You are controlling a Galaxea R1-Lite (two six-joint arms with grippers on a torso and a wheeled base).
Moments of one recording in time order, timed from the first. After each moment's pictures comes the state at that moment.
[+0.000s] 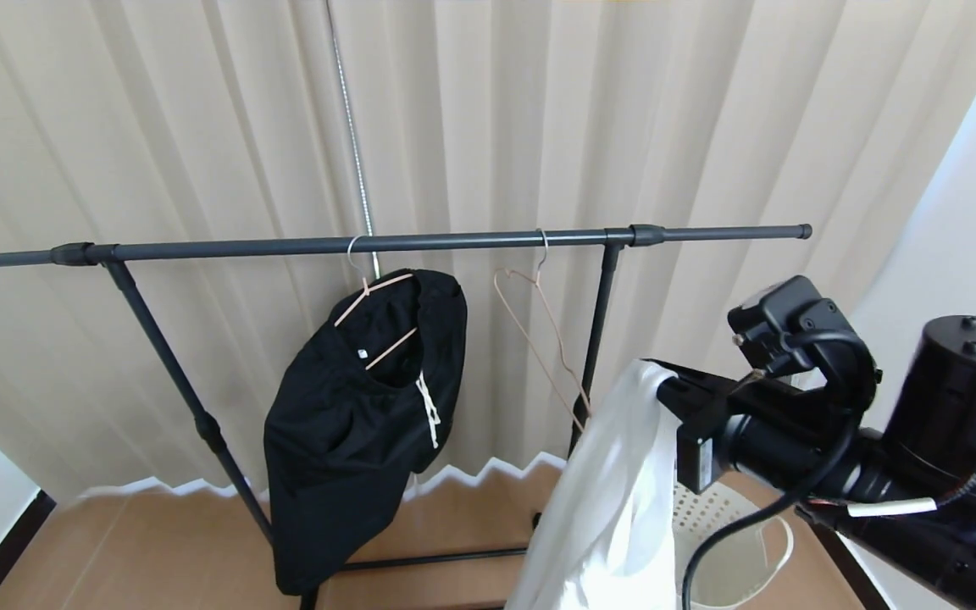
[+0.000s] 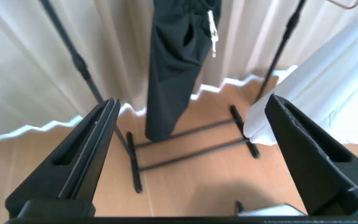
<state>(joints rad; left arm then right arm) -0.14 0.46 -0.14 -0.04 -0.03 0.07 0.75 1.54 -0.55 -0.82 -0.27 -0.08</state>
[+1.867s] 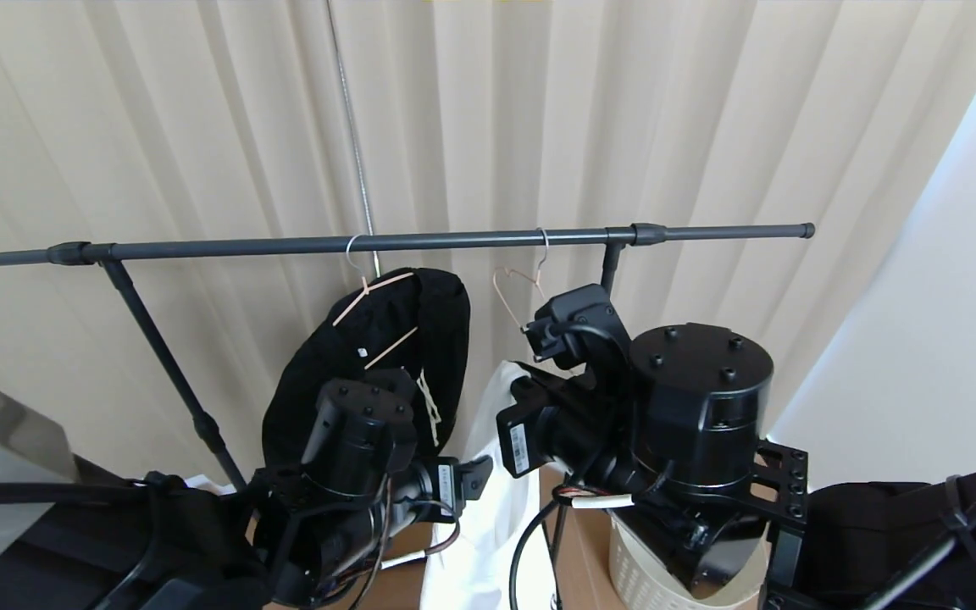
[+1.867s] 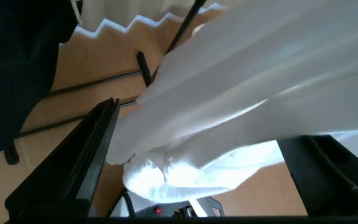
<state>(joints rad) -0.72 1.88 -0.66 -0.64 0.22 -0.46 0.95 1.87 -0.86 -0.82 -0.46 0.07</state>
